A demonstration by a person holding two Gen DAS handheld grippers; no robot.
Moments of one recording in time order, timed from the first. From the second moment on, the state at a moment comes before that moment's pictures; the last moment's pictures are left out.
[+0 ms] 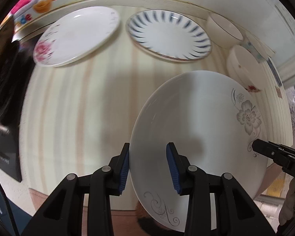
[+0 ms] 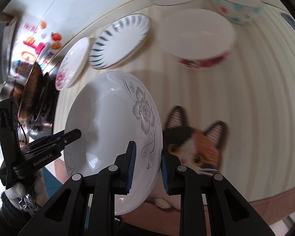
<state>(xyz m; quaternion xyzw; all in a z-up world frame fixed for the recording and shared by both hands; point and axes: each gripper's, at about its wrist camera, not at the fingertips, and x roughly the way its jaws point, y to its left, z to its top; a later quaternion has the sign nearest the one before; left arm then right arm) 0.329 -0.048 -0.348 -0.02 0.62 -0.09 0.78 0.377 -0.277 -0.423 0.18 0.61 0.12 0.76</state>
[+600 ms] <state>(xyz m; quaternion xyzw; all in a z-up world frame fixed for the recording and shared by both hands) 0.355 -0.095 -0.381 0.03 0.64 -0.11 0.76 0.362 -0.312 -0.456 0.21 0.62 0.07 0.75</state>
